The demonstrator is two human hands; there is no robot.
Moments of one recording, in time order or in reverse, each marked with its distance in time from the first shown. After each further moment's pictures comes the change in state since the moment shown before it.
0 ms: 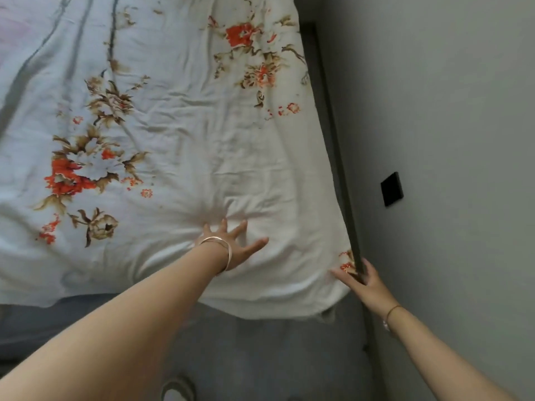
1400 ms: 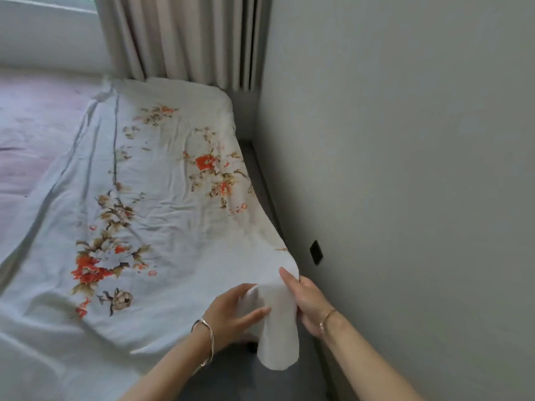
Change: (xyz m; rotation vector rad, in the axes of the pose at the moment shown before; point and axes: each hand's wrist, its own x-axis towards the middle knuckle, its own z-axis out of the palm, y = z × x) left_hand -0.255 0.006 -0.021 -0.733 0.411 0.729; right_hand -0.254 -0.145 0.029 0.324 -0.108 -0.234
